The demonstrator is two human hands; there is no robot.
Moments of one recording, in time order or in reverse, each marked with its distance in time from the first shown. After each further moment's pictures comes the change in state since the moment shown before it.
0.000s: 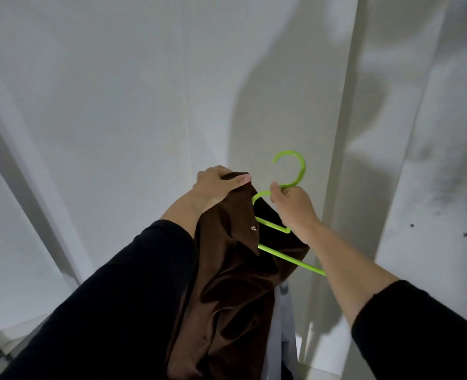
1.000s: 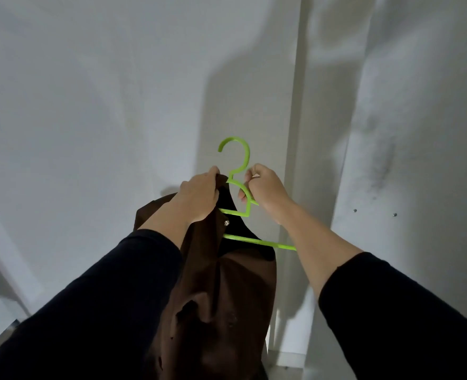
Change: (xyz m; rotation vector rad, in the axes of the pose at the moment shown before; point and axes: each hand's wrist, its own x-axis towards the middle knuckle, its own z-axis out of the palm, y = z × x) left_hand -0.017 0.018 0.038 0.639 -0.016 0.426; right_hand -0.003 -0.019 -0.030 0.136 -0.021 0.083
